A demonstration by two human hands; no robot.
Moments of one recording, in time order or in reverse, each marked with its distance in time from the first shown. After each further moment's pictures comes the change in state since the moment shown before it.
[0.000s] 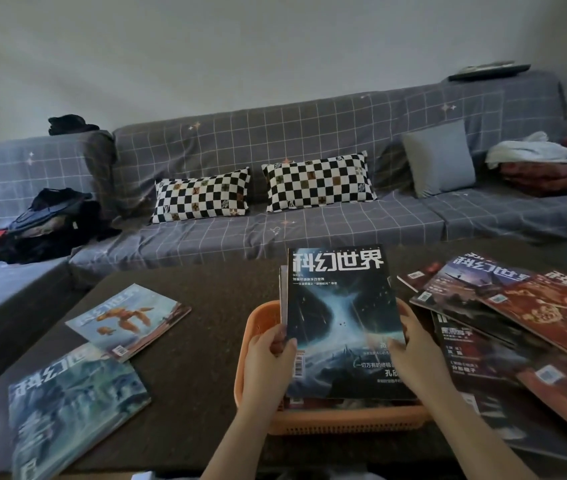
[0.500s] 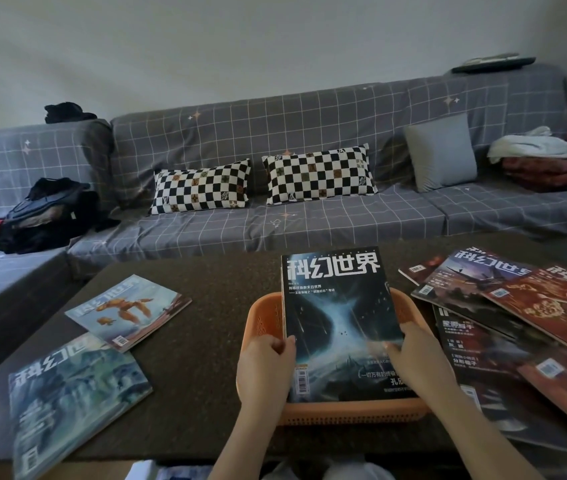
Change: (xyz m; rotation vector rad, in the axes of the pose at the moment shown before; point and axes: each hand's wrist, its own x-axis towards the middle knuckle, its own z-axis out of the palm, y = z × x) left_hand -0.015 0.004 -0.002 0.133 0.138 -0.082; right_hand -0.005 0.003 0.001 -0.347 -0.063 0.054
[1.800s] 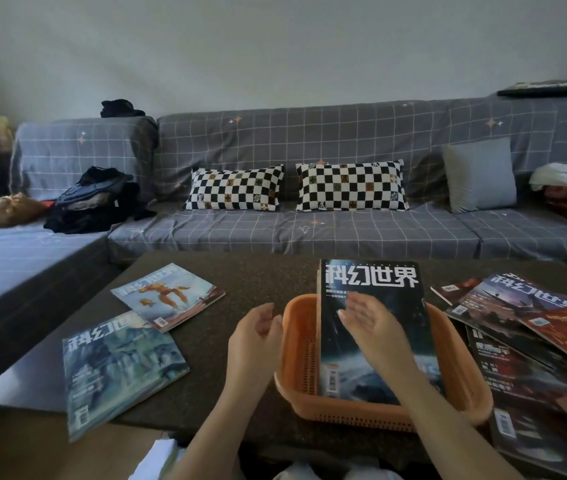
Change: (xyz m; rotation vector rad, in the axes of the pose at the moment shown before) left_hand 0.011 -0.019 -0.067 -0.252 0.051 0.081; right_hand -0.027 -0.110 0.006 0.554 -0.092 -0.270
